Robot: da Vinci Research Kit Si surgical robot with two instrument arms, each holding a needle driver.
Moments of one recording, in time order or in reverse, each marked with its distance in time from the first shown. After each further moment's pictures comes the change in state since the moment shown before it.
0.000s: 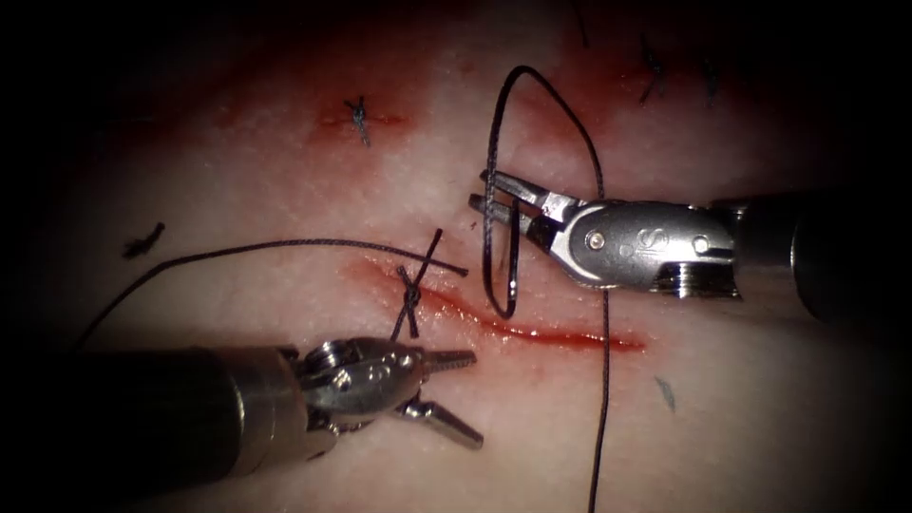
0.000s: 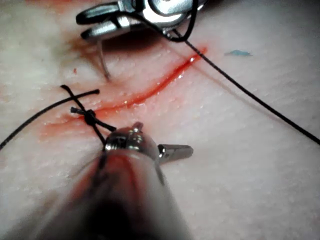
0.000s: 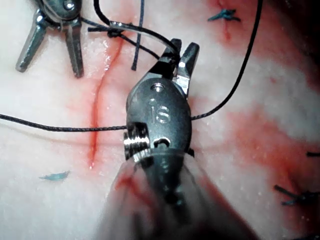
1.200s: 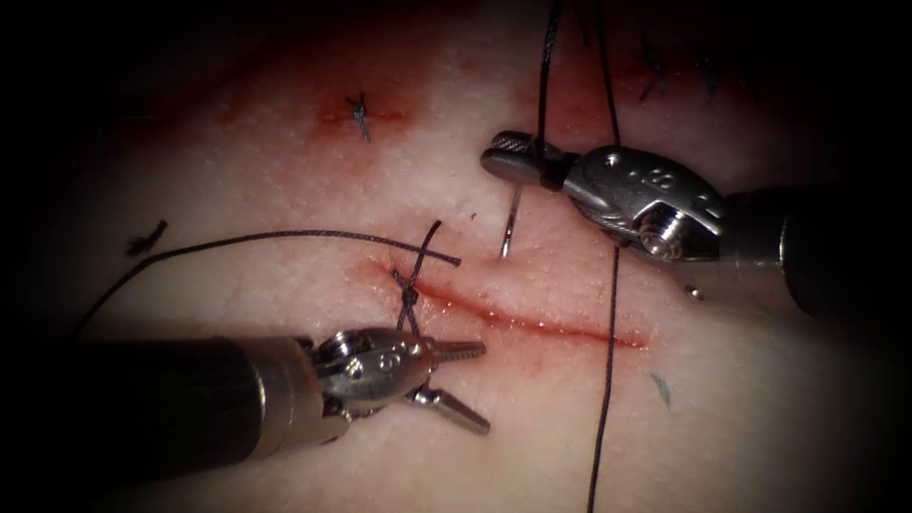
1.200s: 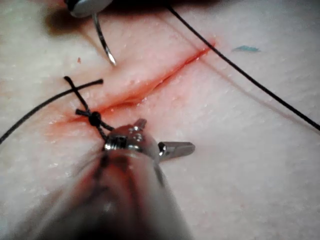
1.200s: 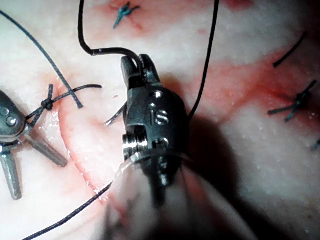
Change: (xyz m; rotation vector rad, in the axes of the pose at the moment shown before) right arm -0.001 0.004 0.001 0.127 -0.131 0.756; left arm -0.004 -0.002 0.001 0.033 -0.069 0.007
